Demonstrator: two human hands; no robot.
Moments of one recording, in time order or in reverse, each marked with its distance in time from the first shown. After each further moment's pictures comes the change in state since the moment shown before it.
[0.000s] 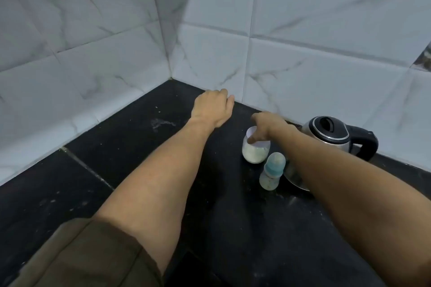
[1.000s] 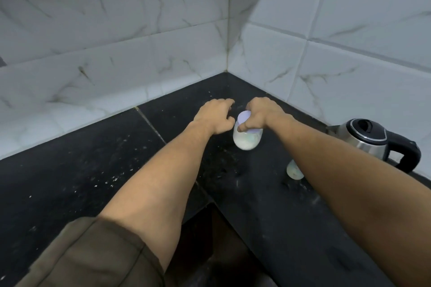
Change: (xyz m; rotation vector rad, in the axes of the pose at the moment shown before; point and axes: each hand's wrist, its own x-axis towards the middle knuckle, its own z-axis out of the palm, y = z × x) left_hand -0.142 -0.047 -0.064 -0.096 -0.226 -0.255; right_hand -0.085 -0.121 -0.021 0.005 0.059 -0.316
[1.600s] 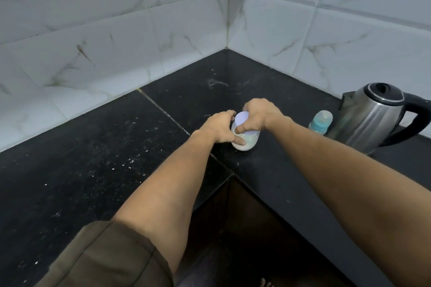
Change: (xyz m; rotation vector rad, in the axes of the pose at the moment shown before) left_hand -0.071 -0.054 0.063 -0.303 -0.258 -0.049; right_hand -0.045 -0.060 0.073 0.061 -0.063 0.062
